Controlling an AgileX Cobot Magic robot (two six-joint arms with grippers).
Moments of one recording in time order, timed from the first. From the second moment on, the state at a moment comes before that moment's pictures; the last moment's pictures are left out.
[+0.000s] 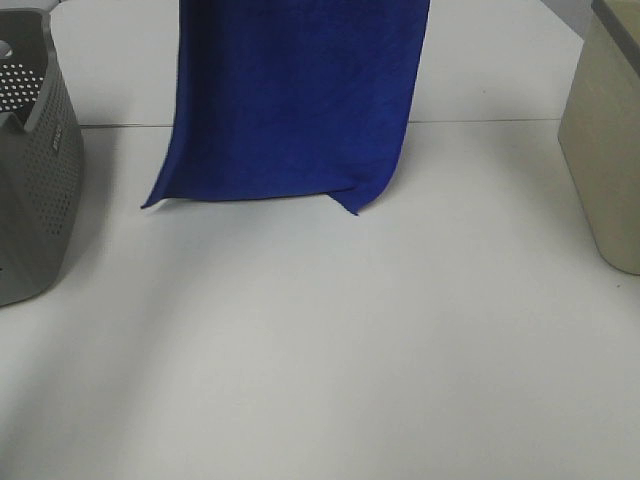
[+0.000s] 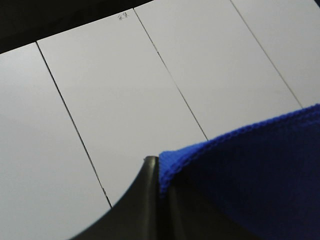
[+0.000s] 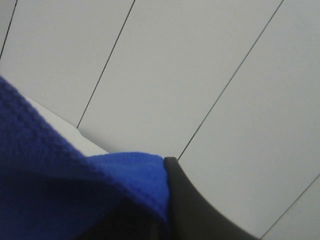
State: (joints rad) left arm -0.34 2.03 -1.94 0.06 -0.58 0.48; right arm 0.34 1.95 -2.06 -0.29 0.18 -0.24
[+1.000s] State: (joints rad) left arm -0.25 2.56 -2.84 0.06 -0.26 0.30; right arm 0.29 2.23 -2.45 -0.25 0.07 -0.22
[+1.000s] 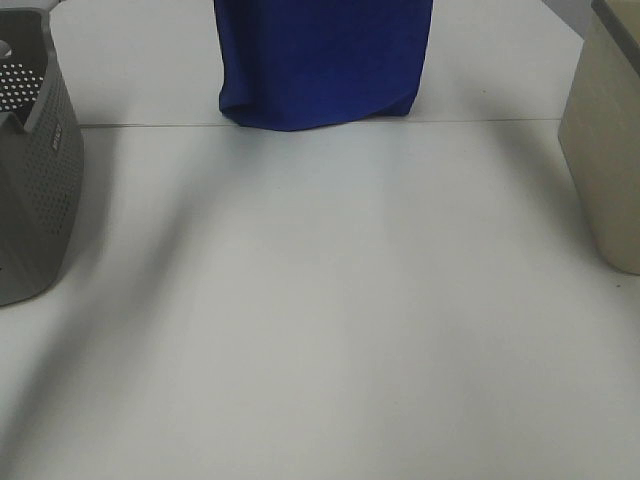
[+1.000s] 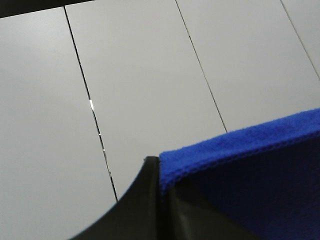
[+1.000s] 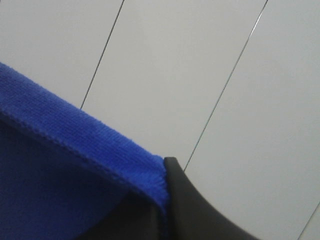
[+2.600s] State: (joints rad) left arm -0.28 2.35 -2.84 -0.01 1.21 0.26; right arm 0.29 2.09 -2.45 0.09 1.20 -0.26
